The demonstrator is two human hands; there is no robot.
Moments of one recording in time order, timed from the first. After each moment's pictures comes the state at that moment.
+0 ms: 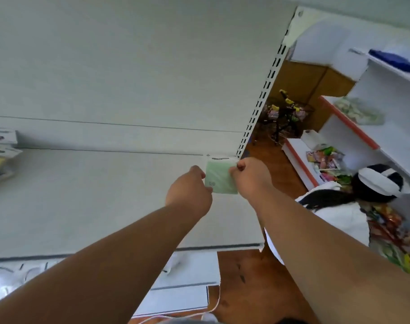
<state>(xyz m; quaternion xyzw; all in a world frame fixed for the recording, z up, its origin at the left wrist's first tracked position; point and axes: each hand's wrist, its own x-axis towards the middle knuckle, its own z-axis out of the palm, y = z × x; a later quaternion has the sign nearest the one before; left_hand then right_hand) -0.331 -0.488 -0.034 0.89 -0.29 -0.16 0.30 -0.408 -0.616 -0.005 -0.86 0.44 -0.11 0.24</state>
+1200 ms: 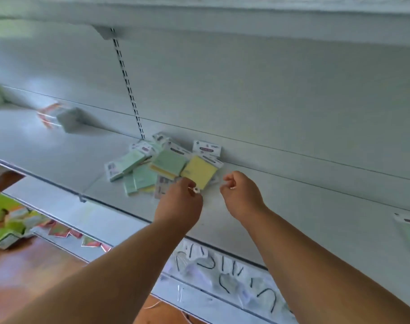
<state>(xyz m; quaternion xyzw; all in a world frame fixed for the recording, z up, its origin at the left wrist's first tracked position) -0.141 -0.134 -0.021 0.95 -0.04 -0.04 0.31 -0.159 -0.283 -0.033 -0.88 0.19 -0.08 0.42</state>
